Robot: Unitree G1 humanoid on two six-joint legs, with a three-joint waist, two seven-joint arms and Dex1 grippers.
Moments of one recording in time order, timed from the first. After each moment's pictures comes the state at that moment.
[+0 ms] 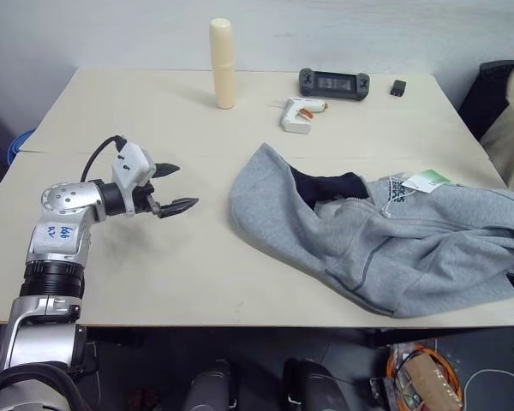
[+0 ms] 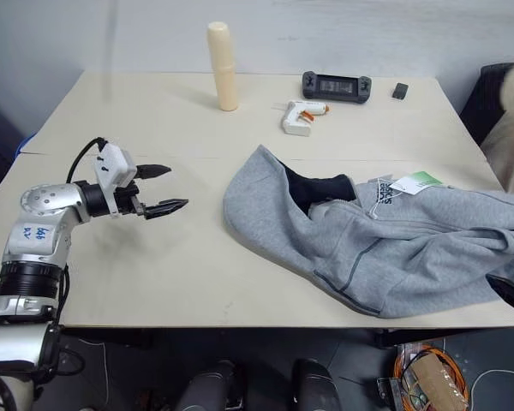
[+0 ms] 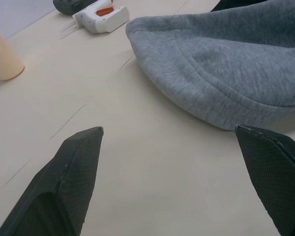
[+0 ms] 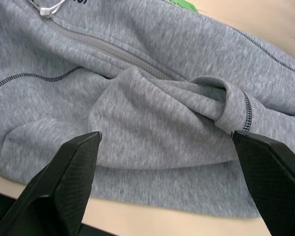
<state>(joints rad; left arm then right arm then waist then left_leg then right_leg) -0.70 0.71 0.06 0.44 -0.22 0.11 -1.00 0.43 -0.88 -1.03 -0.31 0.61 0.68 0.93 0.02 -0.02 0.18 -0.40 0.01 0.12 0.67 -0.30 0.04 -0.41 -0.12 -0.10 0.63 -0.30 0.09</state>
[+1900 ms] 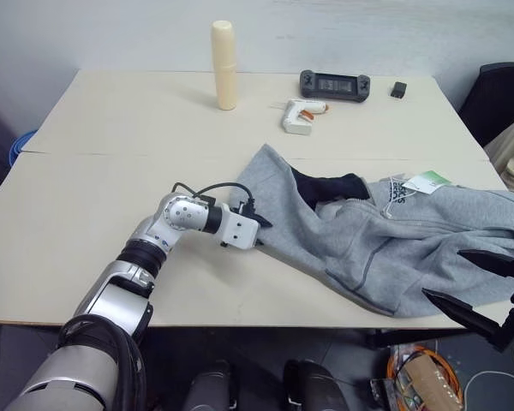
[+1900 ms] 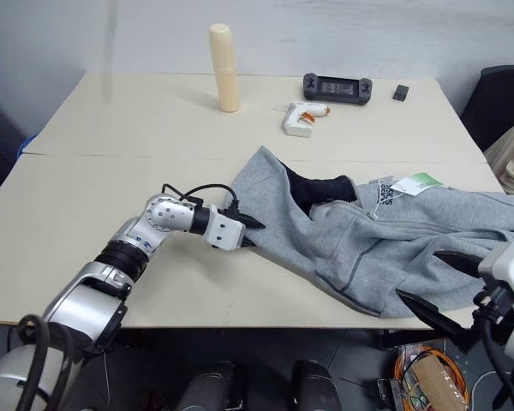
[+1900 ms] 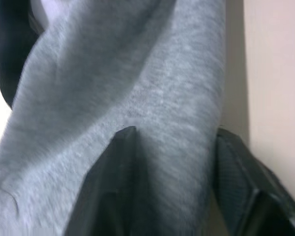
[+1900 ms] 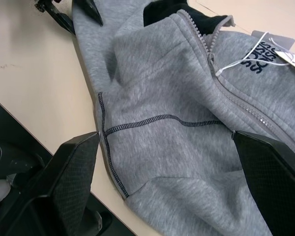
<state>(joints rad) -0.94 0.43 -0.38 0.87 0.25 -0.75 -0.95 0.53 -0.86 -1.01 -0.85 0.82 0.82 0.84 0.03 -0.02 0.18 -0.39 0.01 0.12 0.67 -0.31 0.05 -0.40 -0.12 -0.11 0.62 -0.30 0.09</state>
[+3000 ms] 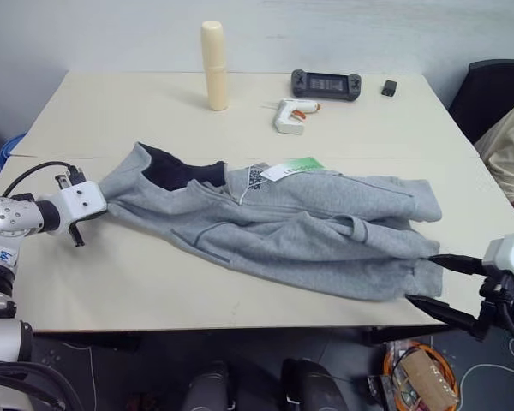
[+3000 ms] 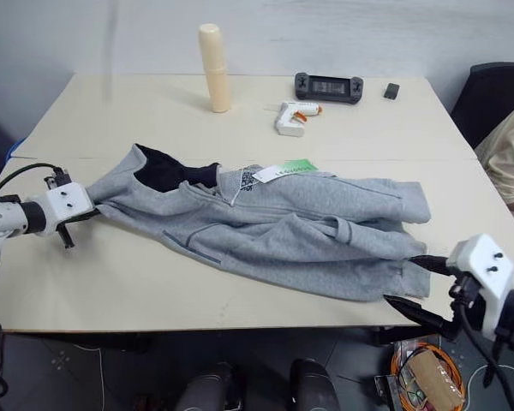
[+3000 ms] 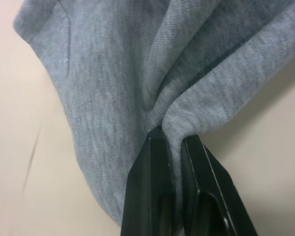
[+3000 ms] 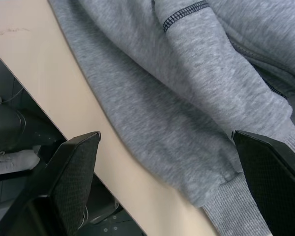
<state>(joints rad) -0.74 0.99 -0.09 0.99 0.16 -0.45 -0.83 0.36 -0.97 -0.66 -0.61 0.62 0.66 0.97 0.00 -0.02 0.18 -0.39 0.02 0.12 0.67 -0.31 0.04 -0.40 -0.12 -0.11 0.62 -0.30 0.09</state>
